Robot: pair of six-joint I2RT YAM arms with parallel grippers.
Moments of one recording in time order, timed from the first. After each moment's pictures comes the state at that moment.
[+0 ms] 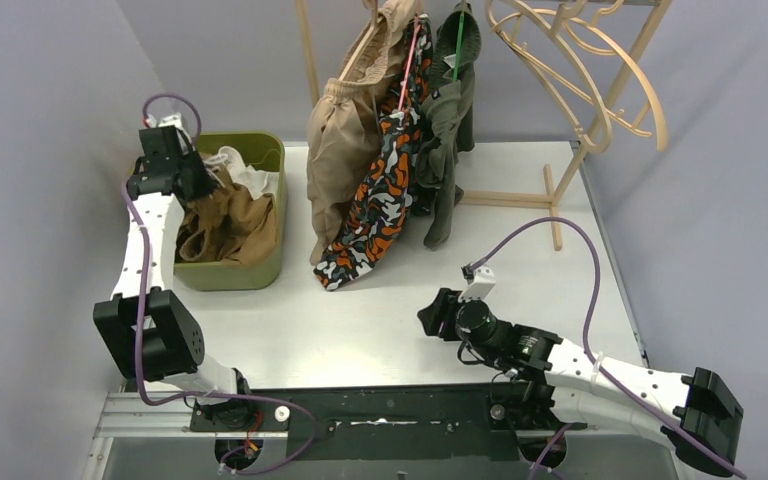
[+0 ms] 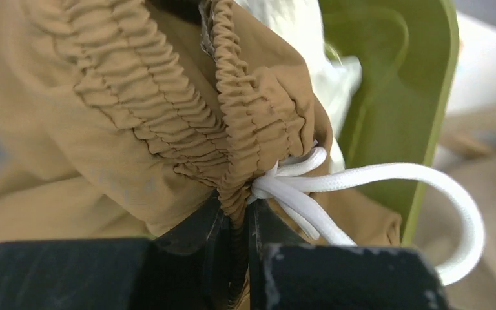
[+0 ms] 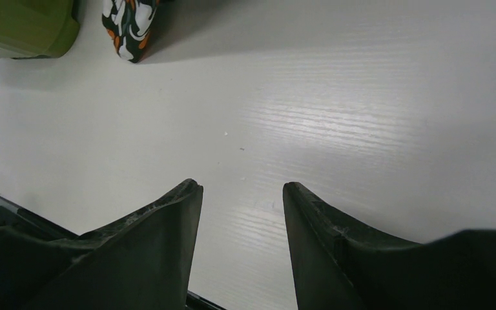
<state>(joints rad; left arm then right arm) 0.19 1.55 1.52 -0.59 -0.06 -0.20 1.04 0.82 0.38 -0.15 0.40 0.86</state>
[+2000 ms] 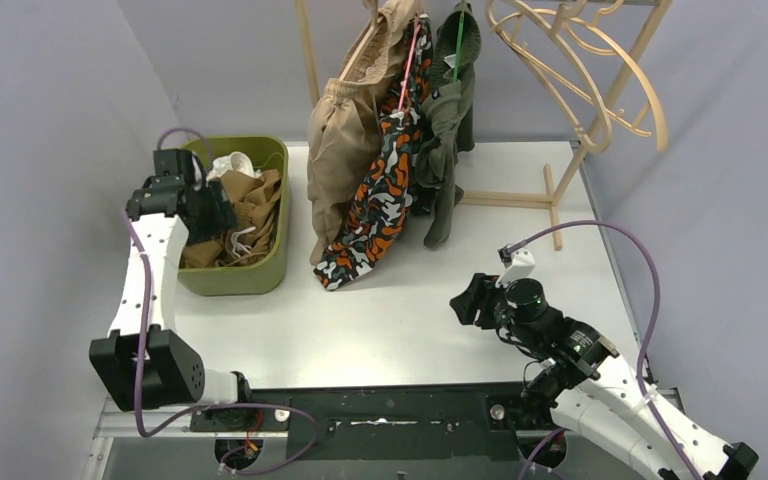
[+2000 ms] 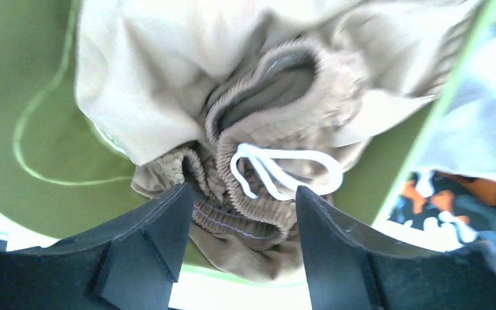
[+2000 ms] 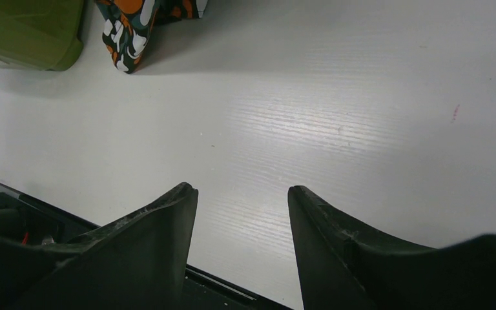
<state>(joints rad) 0.13 1.41 1.34 -0.97 -0.03 -0.31 0.72 0.60 0.56 -0.55 0.14 0.62</state>
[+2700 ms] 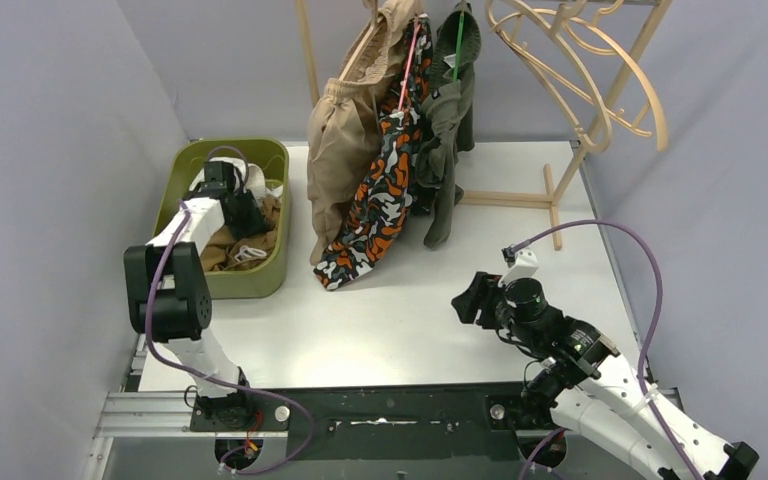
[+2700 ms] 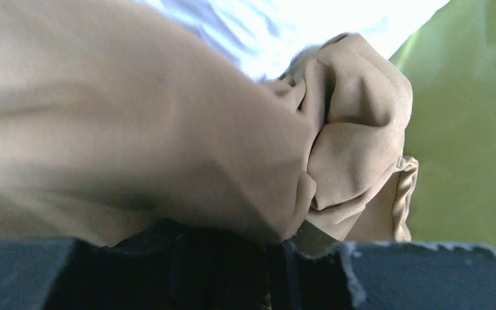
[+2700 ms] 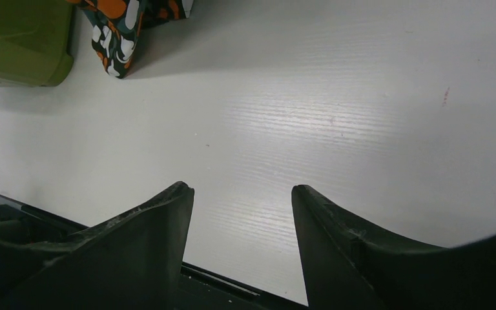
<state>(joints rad) 0.07 1.84 1.29 -0.55 0.12 -0.41 0.72 0.60 0.58 -0.60 0.18 0.67</state>
